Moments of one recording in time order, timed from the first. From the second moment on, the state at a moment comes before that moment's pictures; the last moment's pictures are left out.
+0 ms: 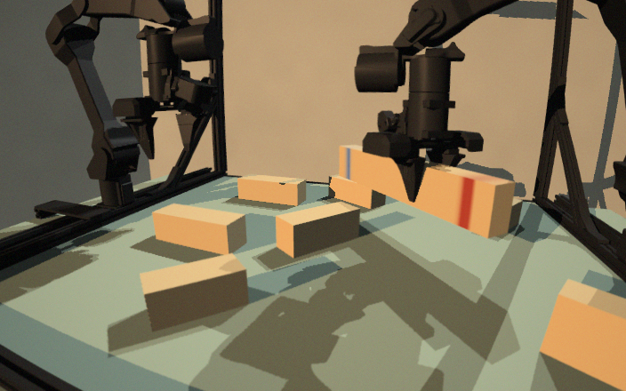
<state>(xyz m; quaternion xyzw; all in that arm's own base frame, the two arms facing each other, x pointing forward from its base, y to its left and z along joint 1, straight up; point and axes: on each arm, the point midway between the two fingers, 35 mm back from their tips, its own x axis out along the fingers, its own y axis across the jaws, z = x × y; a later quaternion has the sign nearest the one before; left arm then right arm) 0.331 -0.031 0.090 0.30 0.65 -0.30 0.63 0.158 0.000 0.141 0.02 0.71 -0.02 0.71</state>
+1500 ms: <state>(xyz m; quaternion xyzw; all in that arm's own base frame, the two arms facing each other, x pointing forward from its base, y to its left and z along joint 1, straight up) 0.346 -0.047 0.090 0.16 0.70 -0.16 0.68 0.158 0.000 0.141 0.02 0.71 -0.02 0.71</state>
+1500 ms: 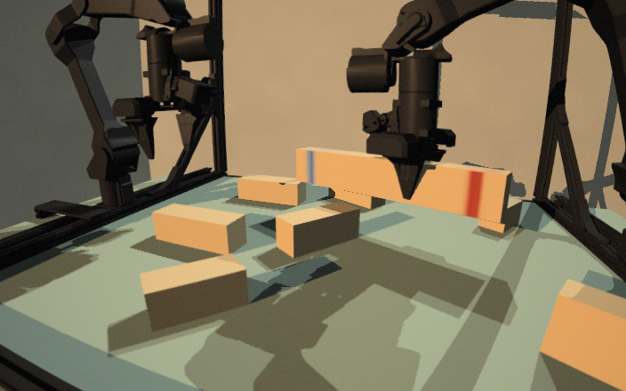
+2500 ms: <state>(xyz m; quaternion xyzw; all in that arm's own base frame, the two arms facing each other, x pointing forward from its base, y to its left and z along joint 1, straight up) 0.365 -0.068 0.090 0.07 0.71 -0.07 0.70 0.158 0.000 0.141 0.02 0.71 -0.02 0.71</state>
